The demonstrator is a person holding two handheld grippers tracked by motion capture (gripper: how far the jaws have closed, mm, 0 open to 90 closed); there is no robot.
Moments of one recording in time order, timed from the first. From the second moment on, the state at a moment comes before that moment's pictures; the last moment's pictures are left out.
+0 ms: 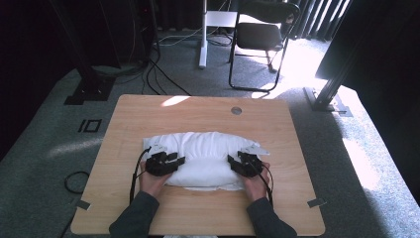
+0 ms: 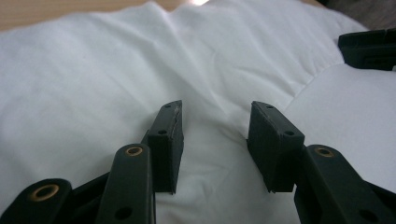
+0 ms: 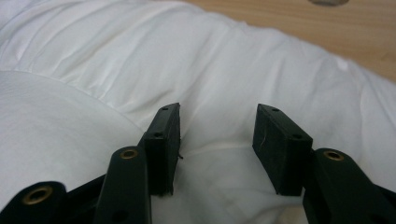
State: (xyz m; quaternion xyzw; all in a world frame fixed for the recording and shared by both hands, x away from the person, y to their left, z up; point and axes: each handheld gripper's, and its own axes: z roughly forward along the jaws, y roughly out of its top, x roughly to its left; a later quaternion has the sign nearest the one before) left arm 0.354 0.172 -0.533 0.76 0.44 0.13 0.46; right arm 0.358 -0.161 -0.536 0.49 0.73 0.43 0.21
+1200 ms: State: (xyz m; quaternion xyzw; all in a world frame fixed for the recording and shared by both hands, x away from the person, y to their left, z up) left arm 0.348 0.234 -0.556 0.71 0.55 0.18 0.39; right arm 0.342 -0.180 -0.558 0.49 0.75 0.39 0.21
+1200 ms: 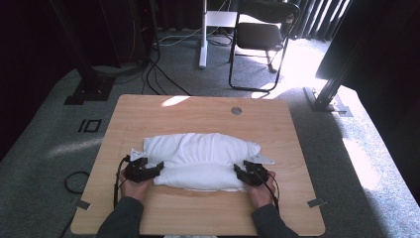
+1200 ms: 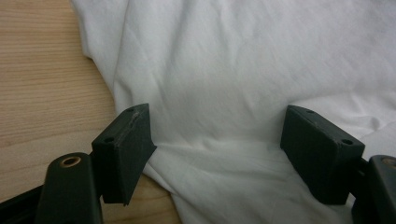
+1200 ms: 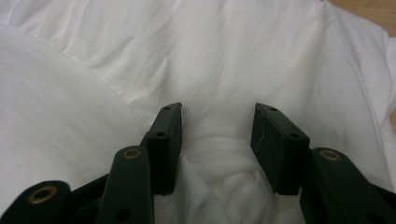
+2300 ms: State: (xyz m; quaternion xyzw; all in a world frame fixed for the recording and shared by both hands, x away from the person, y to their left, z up) left arm 0.367 0.231 -0.555 0.70 0.56 0.13 0.43; right arm 0.342 -0.180 -0.560 0.50 0.74 0.40 0.21
